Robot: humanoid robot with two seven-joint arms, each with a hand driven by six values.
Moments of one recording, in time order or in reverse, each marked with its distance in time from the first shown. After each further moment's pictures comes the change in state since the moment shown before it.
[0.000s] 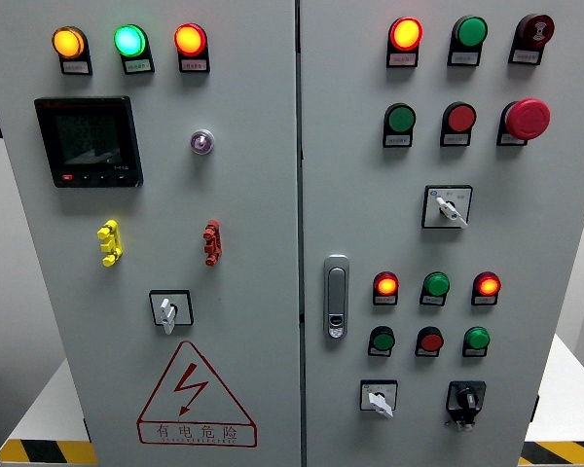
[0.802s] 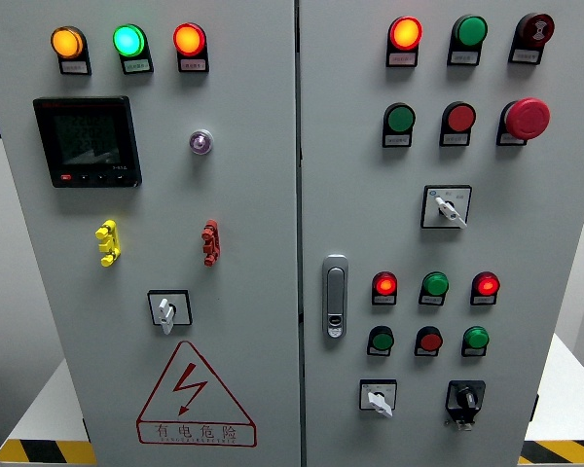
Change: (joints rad) left arm 0.066 -0.005 -0.049 -0.983 -0.009 0.032 -0.073; right arm 0.000 0.001 0.000 0.001 0.000 0.000 0.000
